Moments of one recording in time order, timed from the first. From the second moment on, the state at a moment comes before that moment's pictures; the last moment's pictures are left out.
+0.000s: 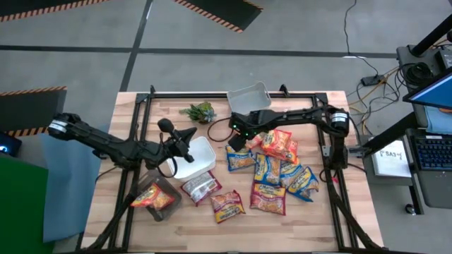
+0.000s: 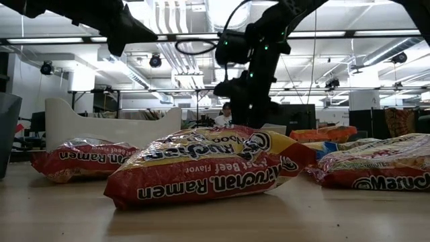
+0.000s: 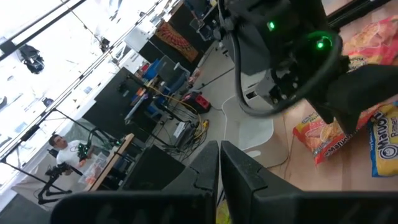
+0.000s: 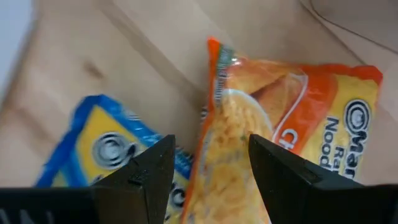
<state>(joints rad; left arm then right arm) -0.28 1.04 0.53 0.40 -1.02 0.70 -0.23 1.93 1.39 -0.66 0.08 0.52</state>
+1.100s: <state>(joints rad) -0.41 0.88 0.53 0.45 -1.04 0.70 -0.22 1.95 1.38 -0.67 0.19 0.40</state>
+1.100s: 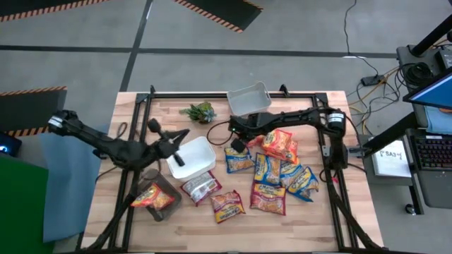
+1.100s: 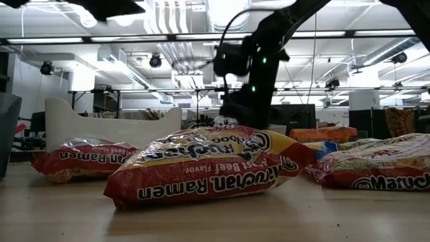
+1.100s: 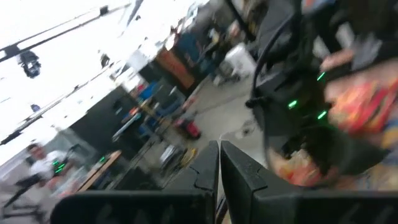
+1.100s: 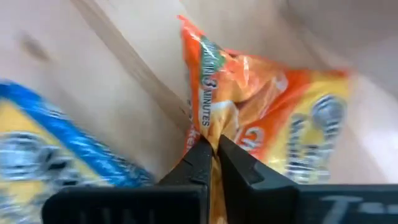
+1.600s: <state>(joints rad) -0.76 0.64 0.53 0.51 -1.00 0.70 -0.14 1.79 1.37 -0.09 -0.12 0.32</state>
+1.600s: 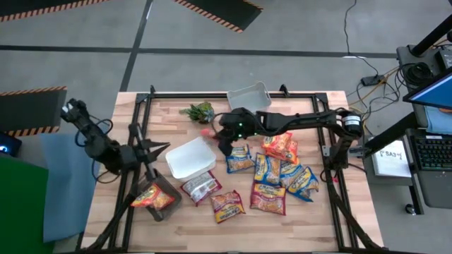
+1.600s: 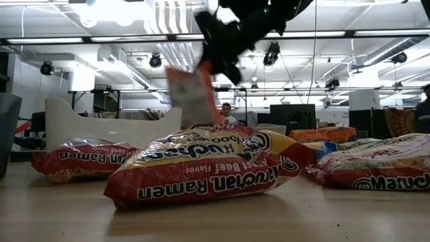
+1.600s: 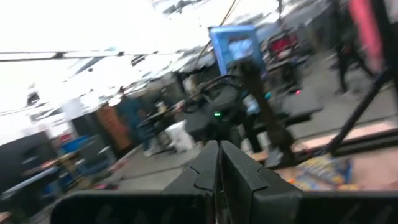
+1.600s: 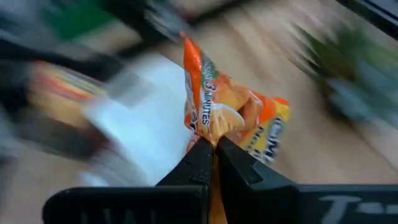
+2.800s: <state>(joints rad) -0.79 0.62 0.53 0.59 -0.95 0.70 0.01 2.61 2.17 0.70 -0.59 0.40</state>
